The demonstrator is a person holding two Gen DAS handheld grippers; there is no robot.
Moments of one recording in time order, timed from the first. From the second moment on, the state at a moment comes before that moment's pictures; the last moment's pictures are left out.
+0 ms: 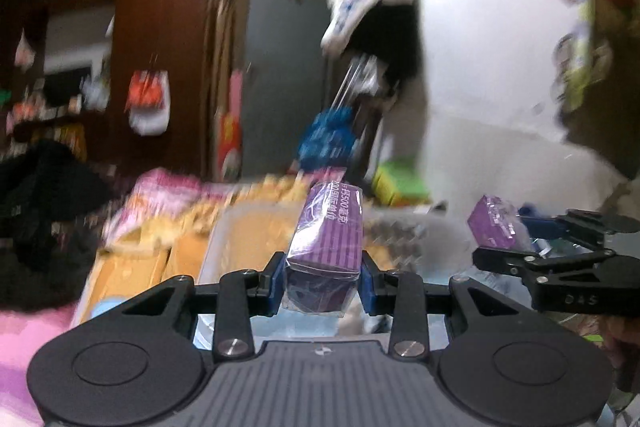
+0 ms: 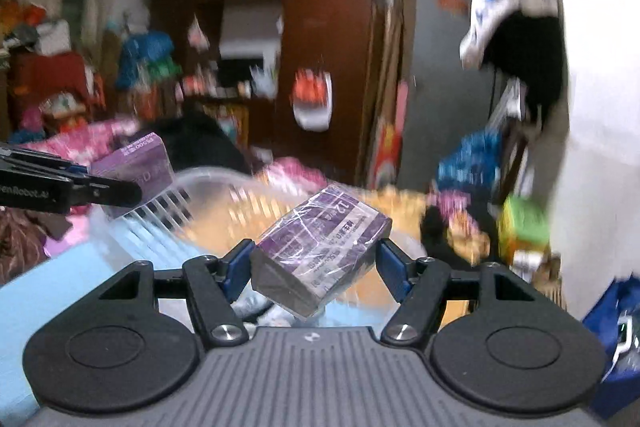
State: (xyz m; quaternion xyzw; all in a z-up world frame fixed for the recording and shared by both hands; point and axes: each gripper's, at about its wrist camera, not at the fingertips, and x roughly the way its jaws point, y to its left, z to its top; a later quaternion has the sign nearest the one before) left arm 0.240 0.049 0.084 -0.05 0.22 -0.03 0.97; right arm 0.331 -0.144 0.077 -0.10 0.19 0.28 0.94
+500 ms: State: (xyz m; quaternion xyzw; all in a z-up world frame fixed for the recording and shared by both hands) left arm 0.283 0.069 0.062 -0.07 0.27 -0.03 0.96; right arm 0.349 -0.133 0.067 -0.11 0.24 0.27 0.93
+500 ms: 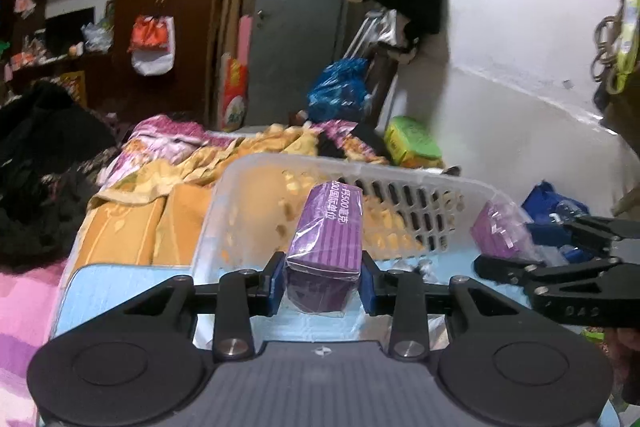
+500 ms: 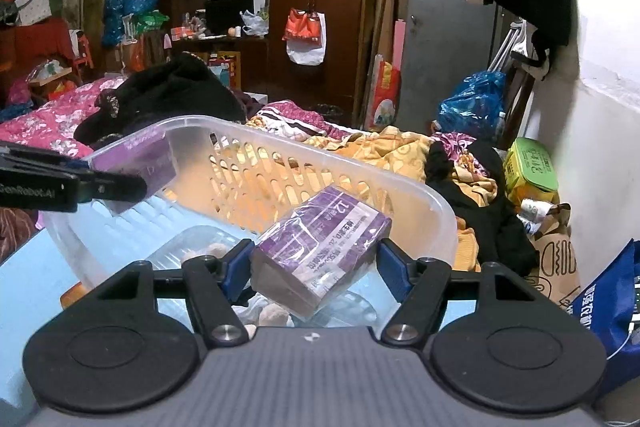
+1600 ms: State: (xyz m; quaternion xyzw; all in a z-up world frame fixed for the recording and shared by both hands) left arm 0.096 0.045 -0.057 0.01 0.13 -0.21 0.97; right arm 0.210 -0.219 -0.019 -0.04 0.13 0.40 0.90
